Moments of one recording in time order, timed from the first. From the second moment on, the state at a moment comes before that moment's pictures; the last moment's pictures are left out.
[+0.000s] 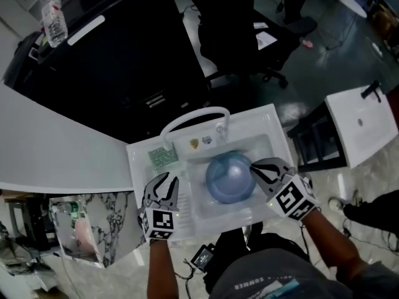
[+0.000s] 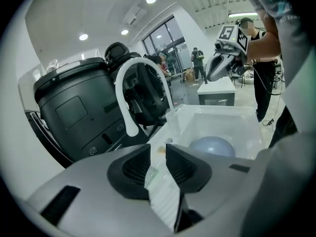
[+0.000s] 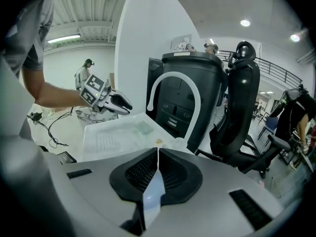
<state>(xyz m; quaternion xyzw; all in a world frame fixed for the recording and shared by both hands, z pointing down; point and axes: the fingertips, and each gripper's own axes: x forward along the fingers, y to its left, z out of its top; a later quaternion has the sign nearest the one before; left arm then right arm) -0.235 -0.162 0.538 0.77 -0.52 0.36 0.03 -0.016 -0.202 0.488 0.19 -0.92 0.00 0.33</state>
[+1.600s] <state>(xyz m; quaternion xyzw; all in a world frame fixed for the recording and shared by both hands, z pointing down) -0.326 -0.214 0.705 0.71 -0.49 0.51 -0.02 -0.040 -0.257 0.673 0.22 -0.87 0.10 0.44</state>
